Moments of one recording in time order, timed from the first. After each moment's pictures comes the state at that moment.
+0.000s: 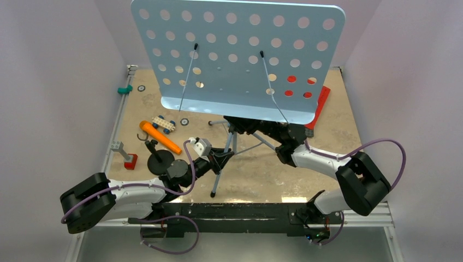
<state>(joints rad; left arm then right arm) -1.00 1.10 0.18 1.03 -0.14 -0.25 0.67 1.40 0.63 1.27 -0.51 0.49</state>
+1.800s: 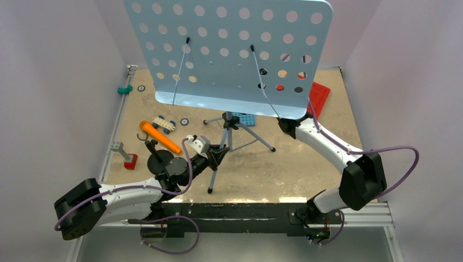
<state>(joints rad) -0.98 1.01 0.20 0.89 -0.20 -0.20 0.54 1.45 1.13 0.73 -0.94 0.57</state>
